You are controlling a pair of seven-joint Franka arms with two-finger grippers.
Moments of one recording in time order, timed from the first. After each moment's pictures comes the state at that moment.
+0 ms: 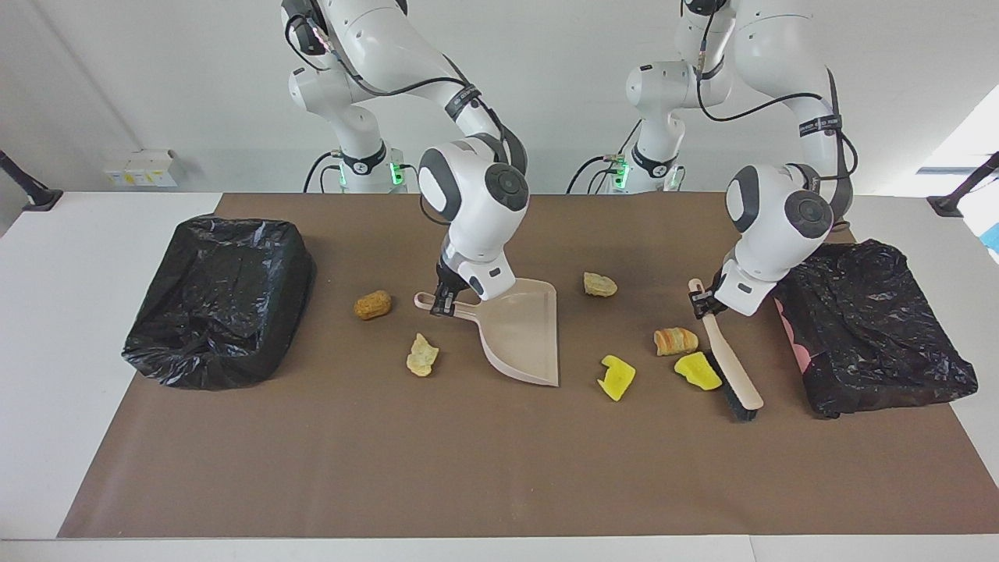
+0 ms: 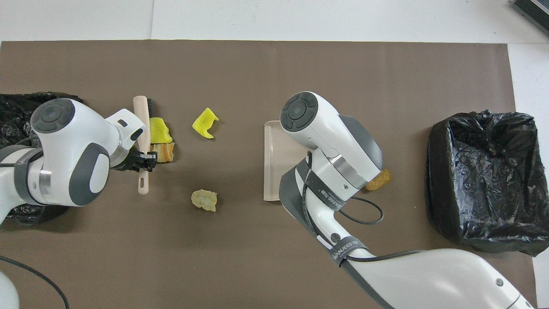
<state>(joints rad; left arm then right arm) -0.18 0.15 -0.12 -2.09 -0.08 2.11 -0.20 0.38 0.42 0.10 -1.56 -0.48 1.61 -0.91</state>
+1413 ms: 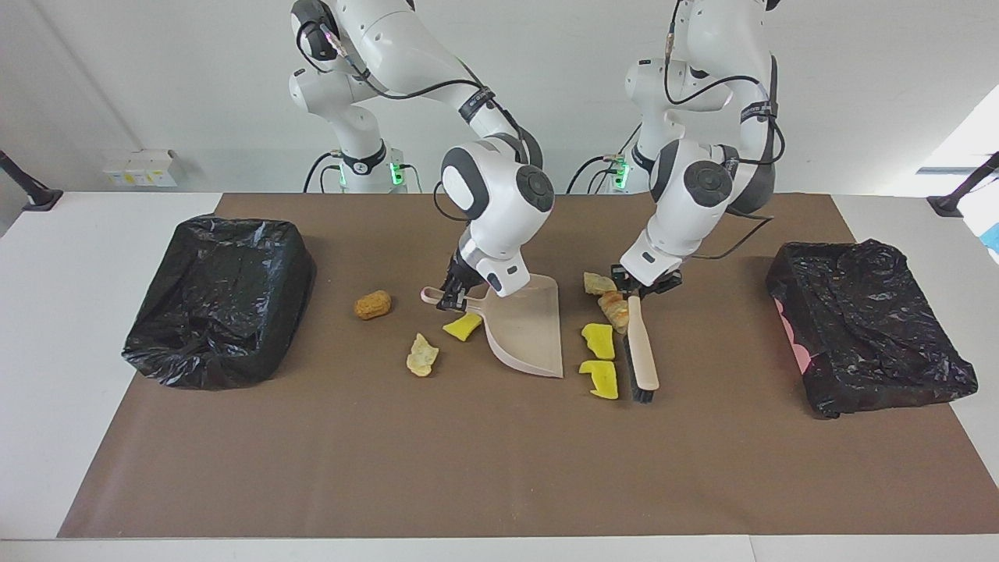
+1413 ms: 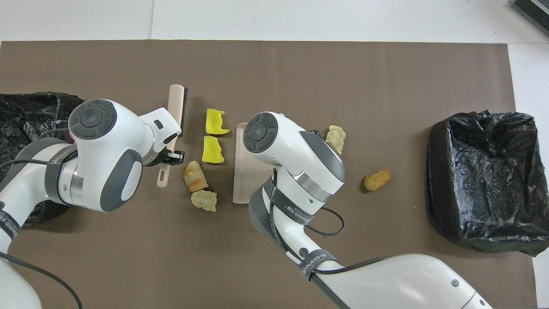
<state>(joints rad) -0.23 0.22 -0.10 -1.96 0.07 2.07 -0.09 0.50 0.48 0.11 -1.54 -0.41 1.70 -0.76</state>
